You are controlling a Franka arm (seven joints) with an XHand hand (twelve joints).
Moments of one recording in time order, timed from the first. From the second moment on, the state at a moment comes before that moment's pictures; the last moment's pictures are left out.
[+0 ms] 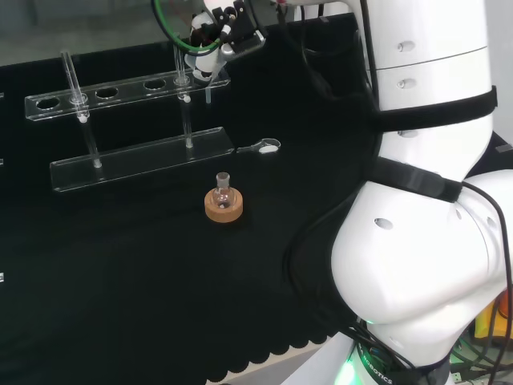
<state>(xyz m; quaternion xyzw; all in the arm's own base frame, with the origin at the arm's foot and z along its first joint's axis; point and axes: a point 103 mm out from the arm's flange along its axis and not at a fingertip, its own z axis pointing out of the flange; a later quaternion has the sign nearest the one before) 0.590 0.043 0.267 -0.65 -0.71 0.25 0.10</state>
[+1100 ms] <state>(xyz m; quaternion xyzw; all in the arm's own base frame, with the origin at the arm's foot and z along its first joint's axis) 0.572 0.052 0.338 -0.67 -0.68 0.28 -0.06</state>
